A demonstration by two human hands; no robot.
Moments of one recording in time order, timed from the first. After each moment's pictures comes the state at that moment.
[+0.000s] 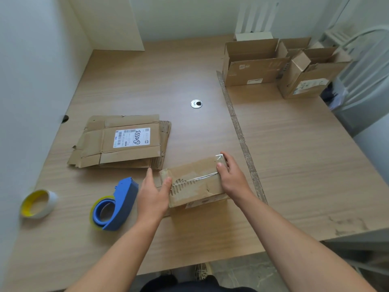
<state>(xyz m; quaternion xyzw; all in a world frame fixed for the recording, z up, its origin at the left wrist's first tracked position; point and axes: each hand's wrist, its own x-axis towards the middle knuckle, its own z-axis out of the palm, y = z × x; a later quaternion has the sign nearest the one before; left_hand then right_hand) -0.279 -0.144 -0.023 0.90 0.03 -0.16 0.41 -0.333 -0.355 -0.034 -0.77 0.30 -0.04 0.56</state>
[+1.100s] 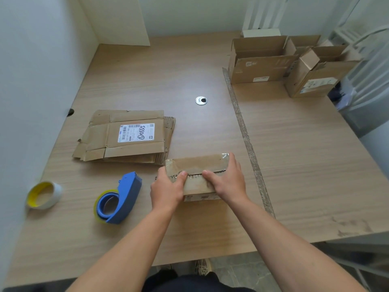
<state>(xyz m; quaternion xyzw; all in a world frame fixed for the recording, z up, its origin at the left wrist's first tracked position) -0.280 -0.171 -0.026 0.90 0.05 -0.13 0.41 -0.332 -0.330 -0.038 -0.82 0.36 -0.03 0.44</state>
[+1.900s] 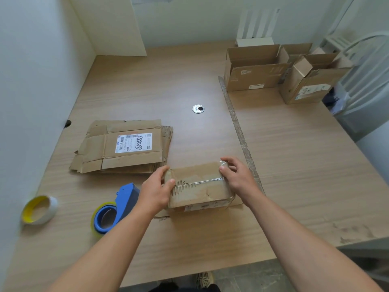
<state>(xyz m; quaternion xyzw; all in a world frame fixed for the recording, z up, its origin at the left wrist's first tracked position) -0.244 -0.148 -0.010 0.90 -0.07 -0.21 0.38 -0.322 -0.376 -0.041 -0.75 0.31 -0.05 0.58</state>
